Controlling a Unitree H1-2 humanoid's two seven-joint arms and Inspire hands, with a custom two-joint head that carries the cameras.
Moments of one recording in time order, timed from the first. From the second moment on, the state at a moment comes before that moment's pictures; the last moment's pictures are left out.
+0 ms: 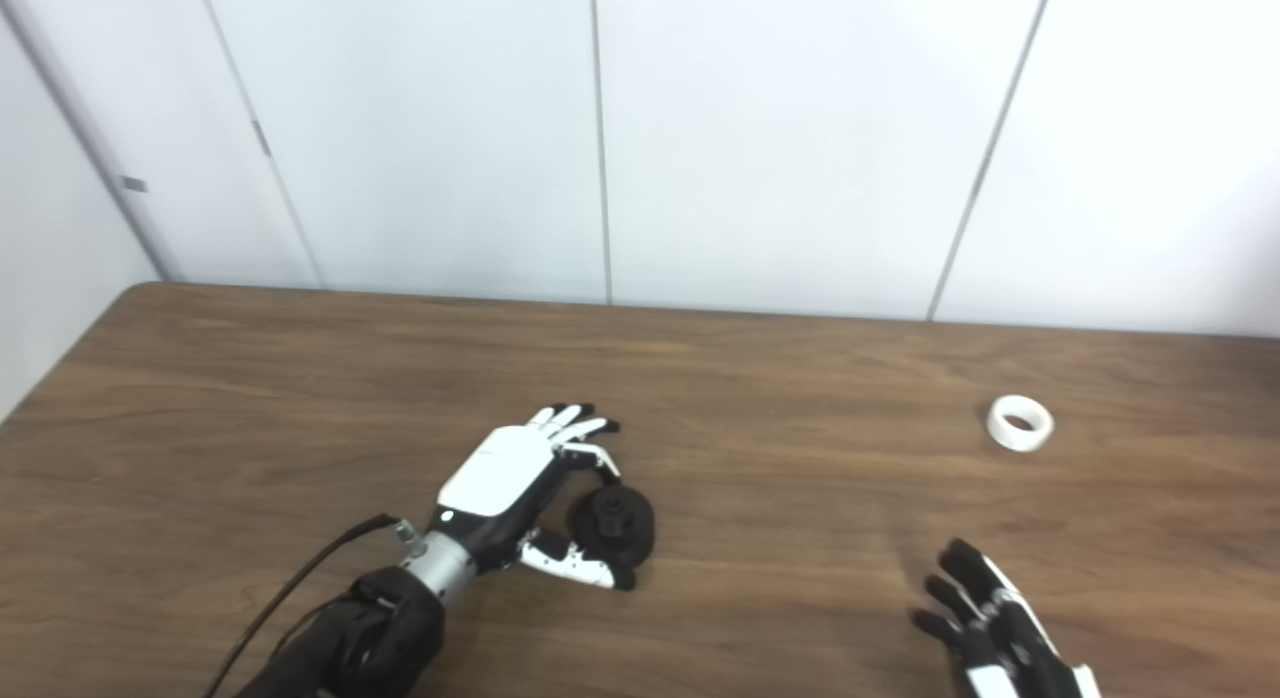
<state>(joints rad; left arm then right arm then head) -0.25 0.32 -0.49 0.03 0.75 0.01 0.00 0.35 -0.14 -0.01 -0.38 0.18 0.03 0.01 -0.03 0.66</state>
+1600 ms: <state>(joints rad) -0.19 0.36 -0.42 0.04 0.65 -0.17 -0.06 -0.09 -0.41 -0.30 -0.67 -0.63 0.48 0.29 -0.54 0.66</state>
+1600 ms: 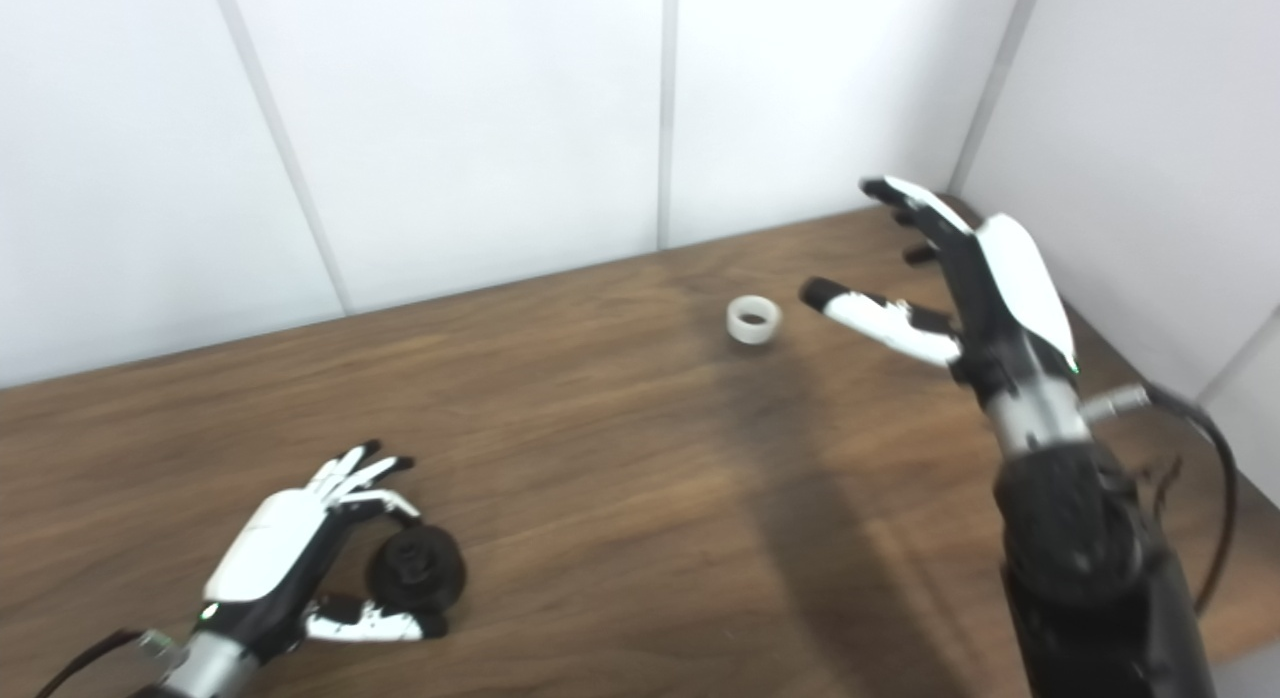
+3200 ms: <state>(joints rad) -0.12 0.39 -0.38 -0.04 0.61 -0.22 -0.14 -0.56 -0.73 0.25 0.02 -1.01 0.35 0.73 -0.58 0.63</state>
